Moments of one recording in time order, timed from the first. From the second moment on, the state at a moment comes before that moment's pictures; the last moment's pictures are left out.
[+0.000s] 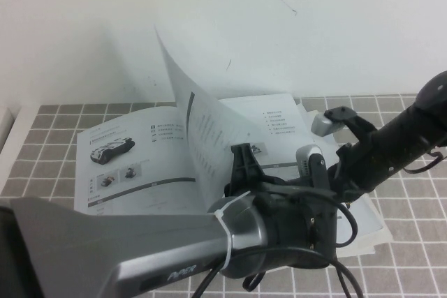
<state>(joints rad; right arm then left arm) 0.21 2.09 -1.35 0.84 1.00 -1.06 -1.02 1.98 -1.35 0.96 0.99 -0.34</state>
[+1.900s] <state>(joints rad) 0.16 1.43 -1.36 0.79 1.07 -0.89 -0.56 1.16 -1.36 -0.01 1.00 0.17</state>
